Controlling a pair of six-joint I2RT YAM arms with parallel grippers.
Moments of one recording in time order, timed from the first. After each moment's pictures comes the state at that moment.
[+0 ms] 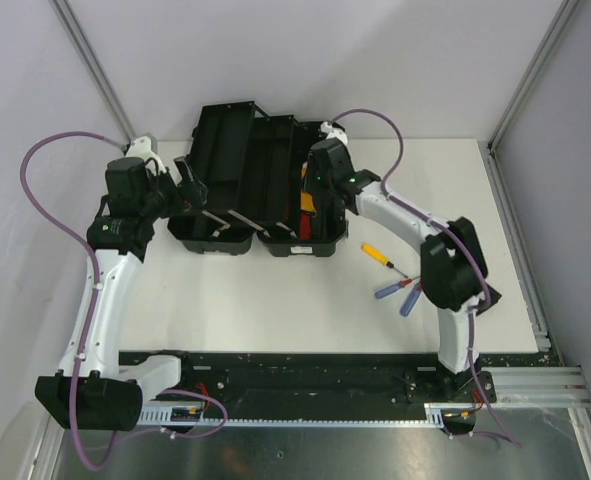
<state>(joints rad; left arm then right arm) -0.03 1.11 1.23 -0.59 0.08 -0.31 0.62 1.94 1.67 -0.28 0.18 0.55</state>
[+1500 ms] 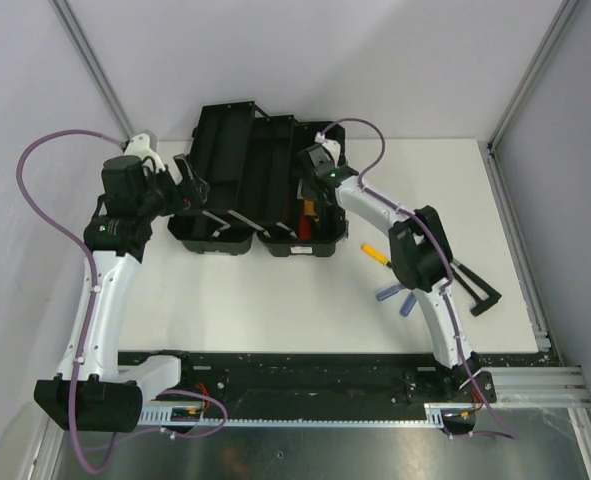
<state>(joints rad) -0.03 1.10 1.25 -0.60 0.11 -0.31 0.61 2.30 1.98 -0.48 0.31 0.62</state>
